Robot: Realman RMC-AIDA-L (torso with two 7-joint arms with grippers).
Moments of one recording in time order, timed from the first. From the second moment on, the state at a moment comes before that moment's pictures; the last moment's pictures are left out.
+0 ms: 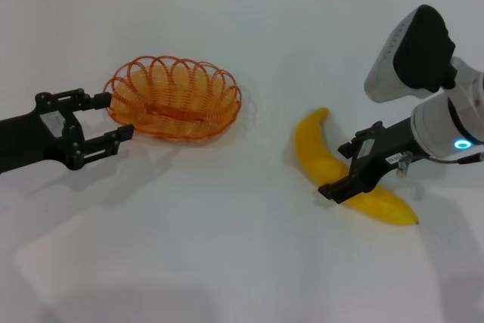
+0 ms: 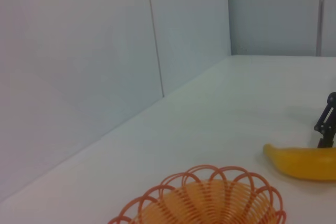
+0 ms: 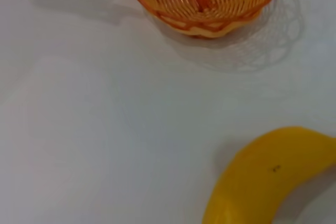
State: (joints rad) left arm -0.43 -2.03 0.85 0.67 1.82 1.37 -1.05; right arm 0.42 2.04 -1.49 -1.22 -2.38 -1.30 2.23
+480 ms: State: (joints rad) left arm -0.43 -2.03 0.85 0.67 1.82 1.37 -1.05; right arm 0.43 2.04 -1.49 -1.20 -2.40 -1.30 2.23
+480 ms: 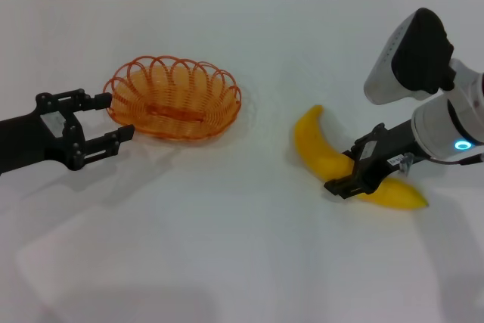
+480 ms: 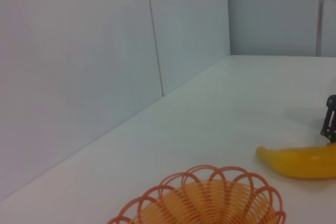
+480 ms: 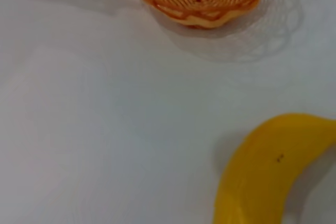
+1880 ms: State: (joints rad) left arm -0.44 -2.03 0.86 0.65 1.83 1.37 -1.05; right arm 0.75 2.05 -1.80 -1.13 -2.23 -0.87 2.20
